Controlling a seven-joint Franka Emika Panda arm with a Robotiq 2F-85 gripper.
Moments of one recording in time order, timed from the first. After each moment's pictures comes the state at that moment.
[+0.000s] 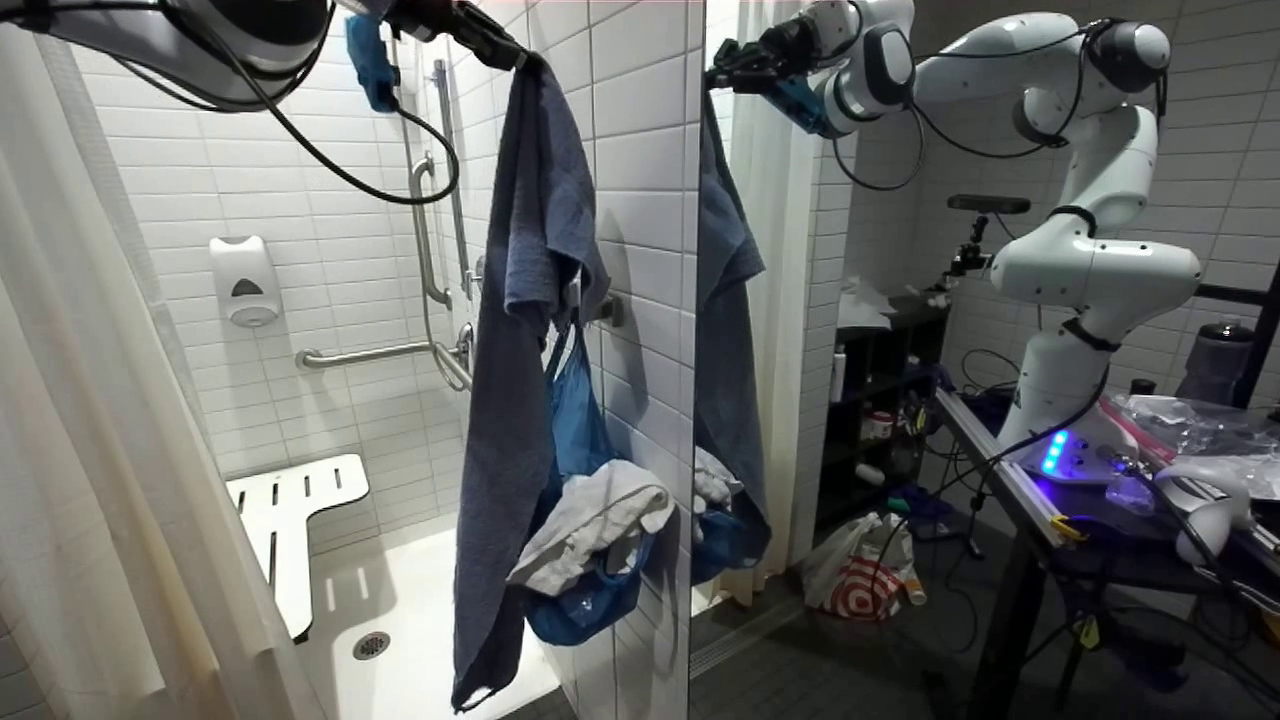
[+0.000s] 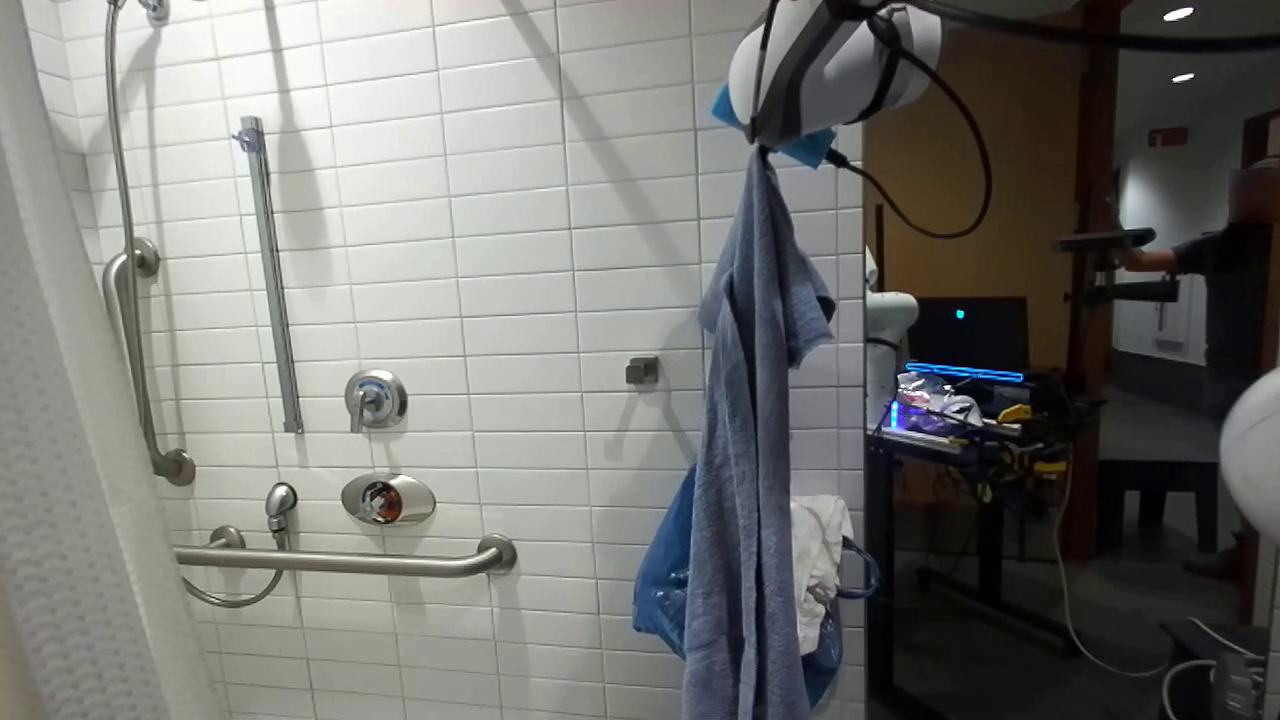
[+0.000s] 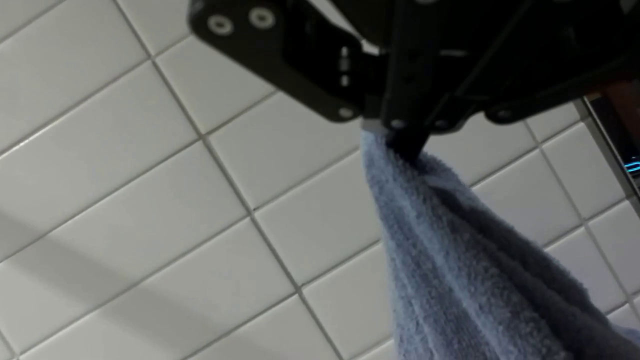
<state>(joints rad) -1.18 -0.61 0.80 -2.22 0.17 2.99 0.86</state>
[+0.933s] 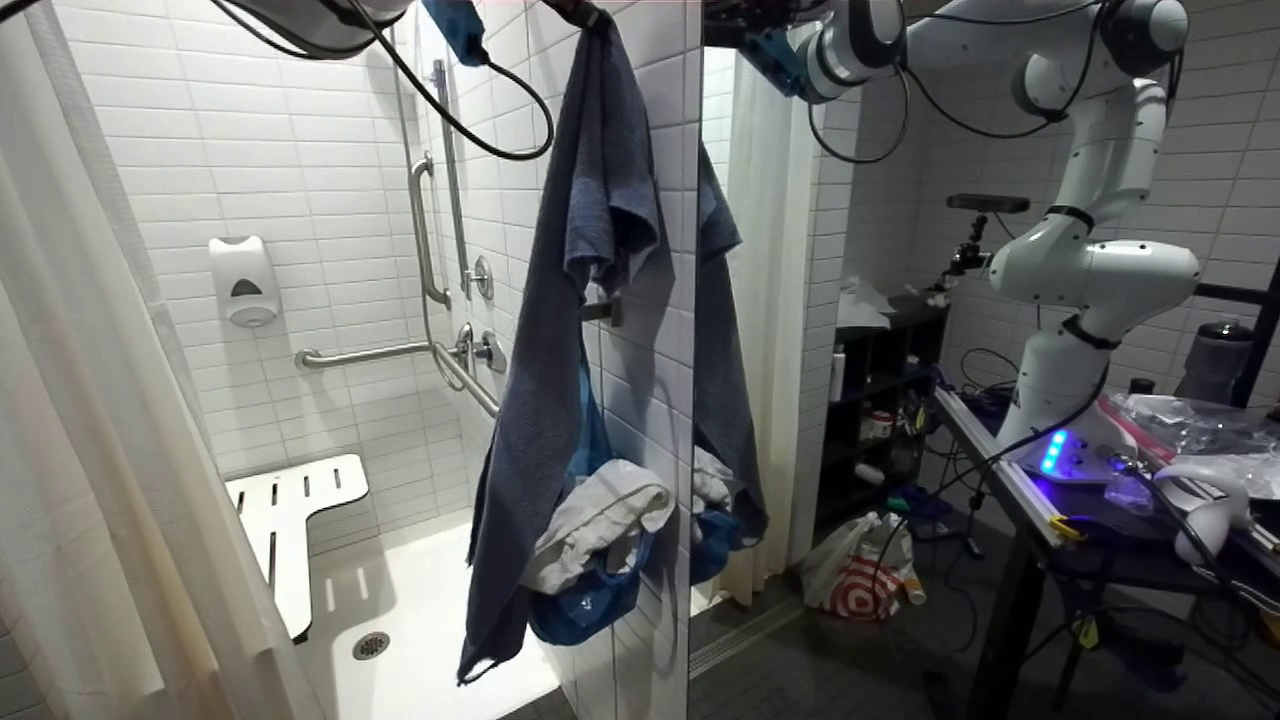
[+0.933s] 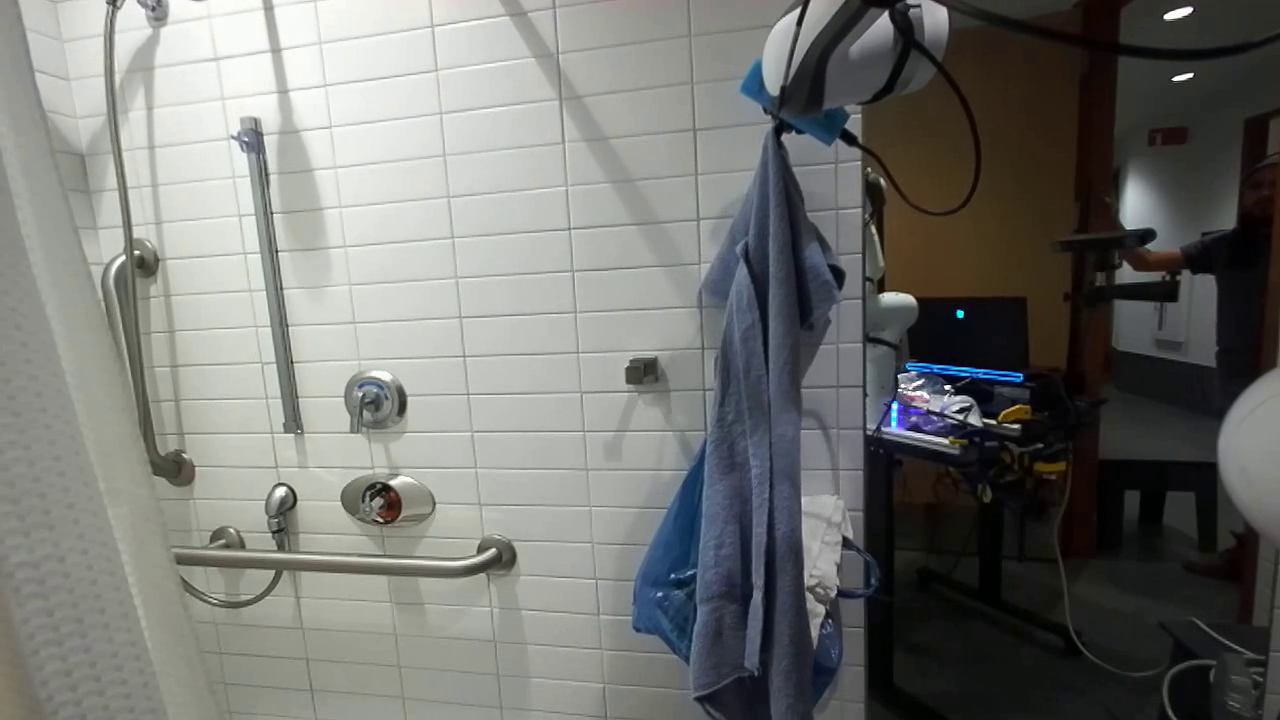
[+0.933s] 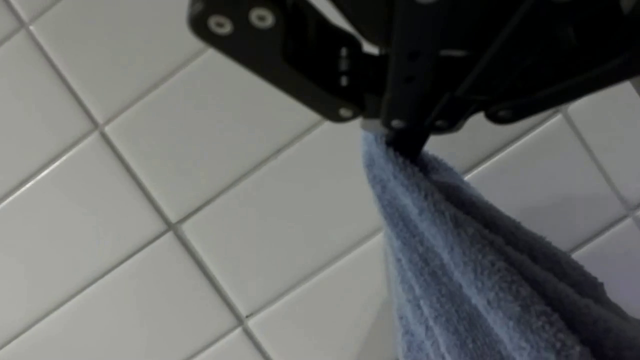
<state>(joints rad) -1.20 -0.34 0.75 -1.98 0.05 3.00 0.83</state>
